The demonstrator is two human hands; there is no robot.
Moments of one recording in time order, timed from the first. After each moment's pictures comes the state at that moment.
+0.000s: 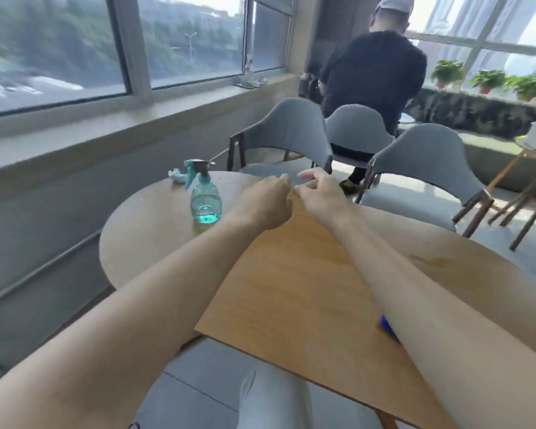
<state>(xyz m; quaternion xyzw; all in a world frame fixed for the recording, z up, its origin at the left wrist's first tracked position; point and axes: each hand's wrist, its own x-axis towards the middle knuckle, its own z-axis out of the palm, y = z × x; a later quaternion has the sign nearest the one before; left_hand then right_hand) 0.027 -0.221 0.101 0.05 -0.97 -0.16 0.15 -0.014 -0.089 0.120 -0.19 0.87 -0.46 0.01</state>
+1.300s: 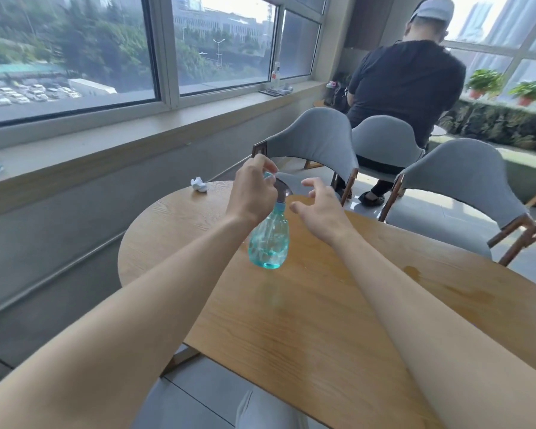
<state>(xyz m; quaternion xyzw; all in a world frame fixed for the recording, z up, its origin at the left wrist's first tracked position) 0.015 -0.291 0.108 0.15 -0.84 -0.39 0.34 -0.029 -0.142 0.115 -0.24 0.88 -0.40 0.03</state>
